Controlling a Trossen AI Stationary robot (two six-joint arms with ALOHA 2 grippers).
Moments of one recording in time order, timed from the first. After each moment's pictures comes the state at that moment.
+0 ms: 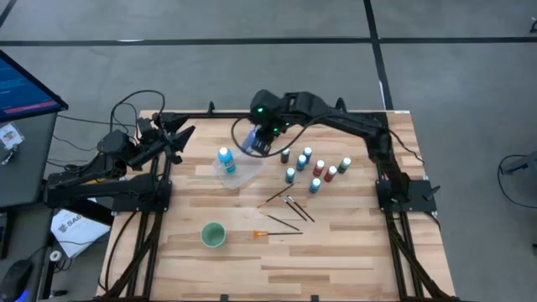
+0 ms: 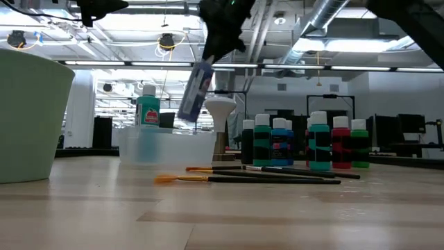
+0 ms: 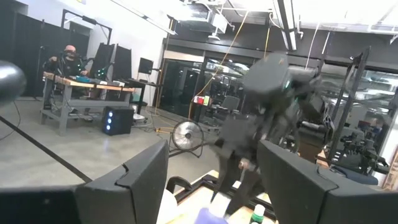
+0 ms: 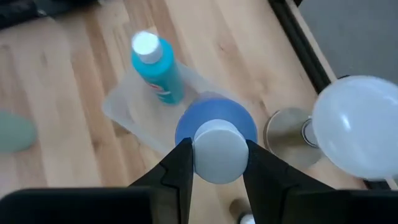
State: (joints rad) left arm 0.25 0.37 0.54 0.08 -0.31 -0.17; right arm -0.25 2.15 2.35 -1.17 0.04 0.10
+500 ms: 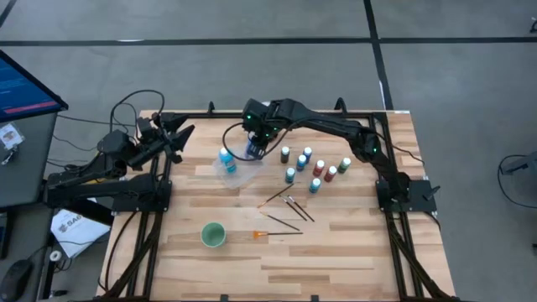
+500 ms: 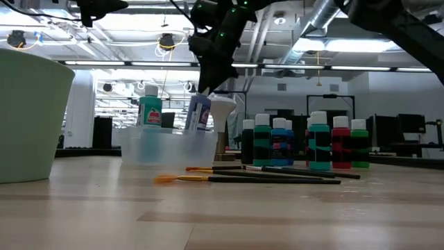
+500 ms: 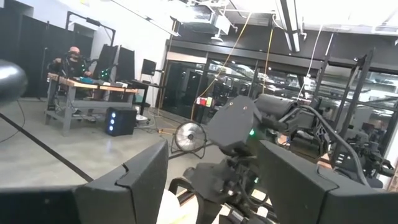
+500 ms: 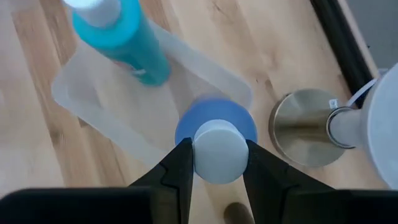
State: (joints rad) left arm 0.25 0.38 0.54 0.08 -0.33 -0.16; right arm -0.27 2.30 2.35 -1.14 0.03 0.07
